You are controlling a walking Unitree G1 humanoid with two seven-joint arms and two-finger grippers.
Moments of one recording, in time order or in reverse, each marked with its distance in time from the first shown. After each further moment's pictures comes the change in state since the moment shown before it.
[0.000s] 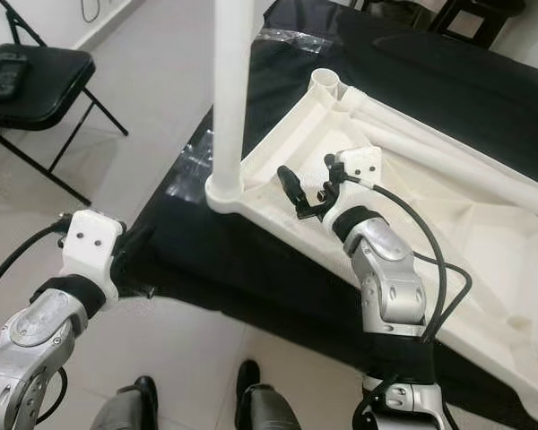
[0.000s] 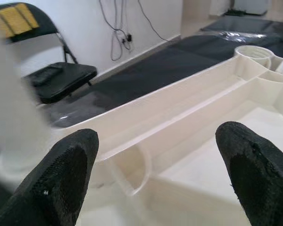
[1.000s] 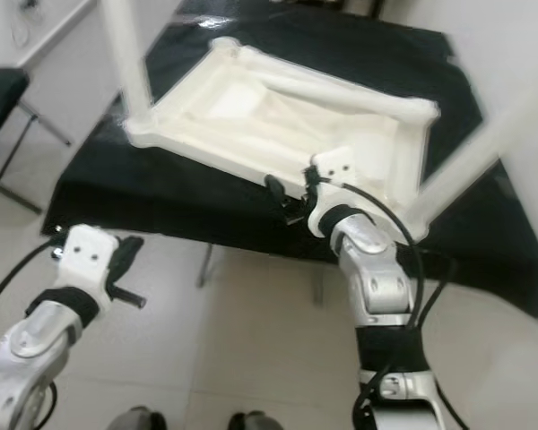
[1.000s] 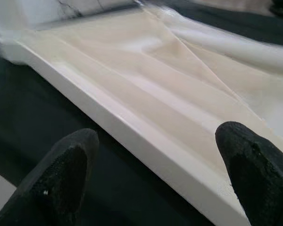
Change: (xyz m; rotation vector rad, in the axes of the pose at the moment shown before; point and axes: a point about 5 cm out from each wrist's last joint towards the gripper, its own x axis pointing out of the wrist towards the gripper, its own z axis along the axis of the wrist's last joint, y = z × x) left arm 0.002 -0.003 -0.022 0.032 0.003 0.005; right arm 0.014 0.000 -0.012 -0.146 0.140 -0.006
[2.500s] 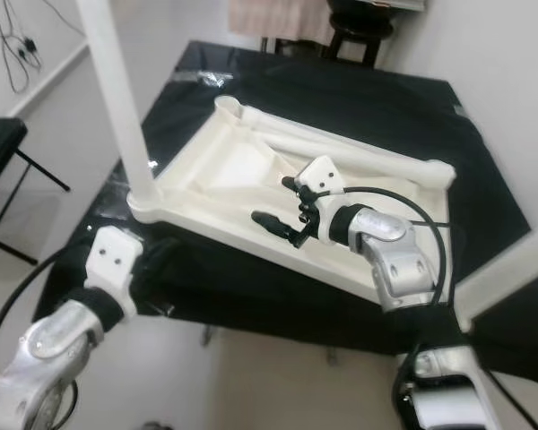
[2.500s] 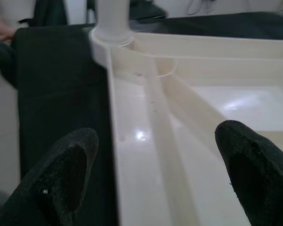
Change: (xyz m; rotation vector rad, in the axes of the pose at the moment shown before) left arm -0.006 -0.024 0.001 -0.050 -0.002 -0.236; right arm -0.011 -0.006 0.000 -0.204 0.136 0.642
